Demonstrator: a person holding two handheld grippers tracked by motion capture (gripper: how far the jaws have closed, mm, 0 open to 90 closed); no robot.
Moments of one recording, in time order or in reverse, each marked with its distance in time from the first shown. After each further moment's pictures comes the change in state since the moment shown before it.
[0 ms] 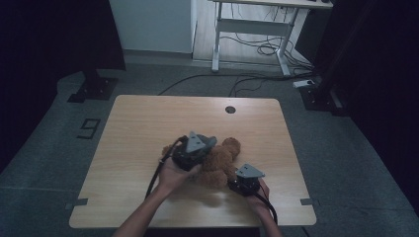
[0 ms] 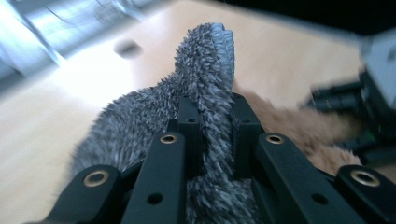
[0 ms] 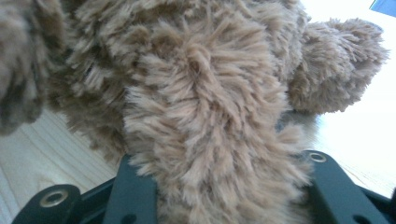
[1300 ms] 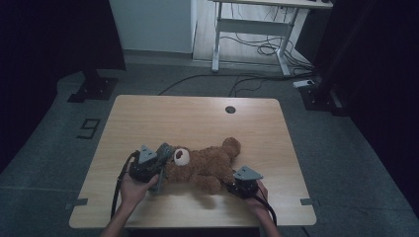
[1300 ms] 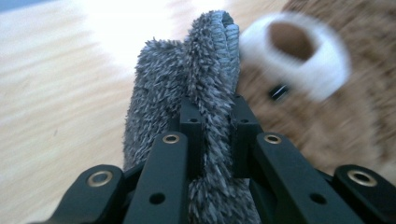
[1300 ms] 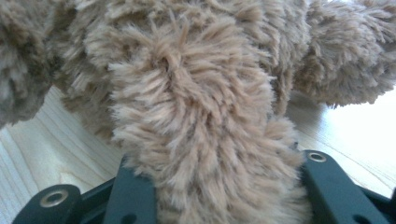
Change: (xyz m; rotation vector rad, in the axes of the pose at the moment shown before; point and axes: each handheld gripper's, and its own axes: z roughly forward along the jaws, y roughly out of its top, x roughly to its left) left arm 0.072 -0.123 -0.062 -0.003 0.187 -0.271; right arm 0.008 -0.002 0.001 0.005 0.028 -0.008
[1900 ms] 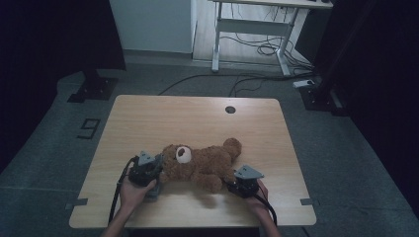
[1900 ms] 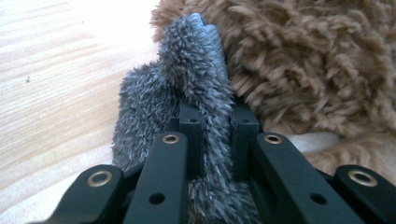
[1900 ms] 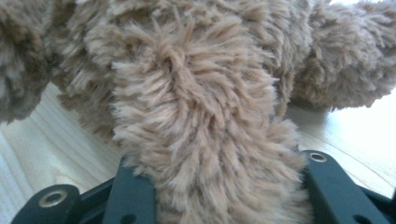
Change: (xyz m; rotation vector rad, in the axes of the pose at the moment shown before) left arm 0.013 -0.020 0.018 0.062 -0.058 -0.071; right arm -0.004 0.000 0.001 0.001 -0.003 0.021
